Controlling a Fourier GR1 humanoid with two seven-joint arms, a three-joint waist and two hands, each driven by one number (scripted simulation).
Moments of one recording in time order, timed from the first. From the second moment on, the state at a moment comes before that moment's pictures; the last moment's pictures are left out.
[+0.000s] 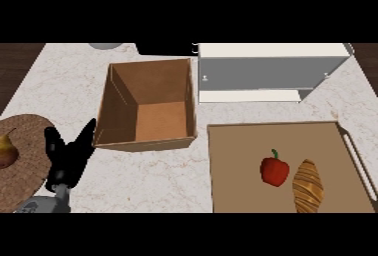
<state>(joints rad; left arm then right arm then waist) -0.07 0.34 -0.14 -1.30 0.33 0.14 0.21 0.62 -0.60 0.12 -2.38 0.30 -0.49 0.82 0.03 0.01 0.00</state>
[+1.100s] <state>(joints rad) -0.08 0.34 -0.12 -1.29 0.33 0.12 0.23 0.03 -0.38 0.34 -1.98 0.69 -0.22 1.25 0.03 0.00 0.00</state>
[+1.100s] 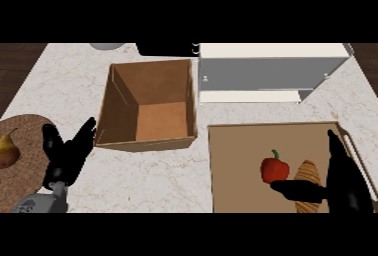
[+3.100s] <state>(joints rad) -0.04 0.28 -0.06 -1.32 0.25 0.09 0.24 -0.09 0.00 0.16 -1.48 1.03 -0.15 1.07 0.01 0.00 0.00</state>
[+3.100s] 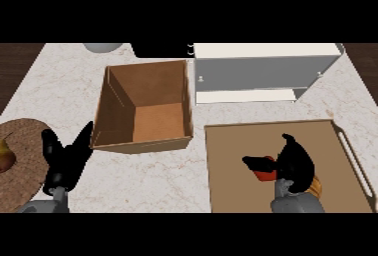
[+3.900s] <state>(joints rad) -0.06 0.25 -0.03 -1.33 0.22 0.08 0.27 -0.19 0.00 0.35 -1.41 0.98 -0.17 0.95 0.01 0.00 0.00</state>
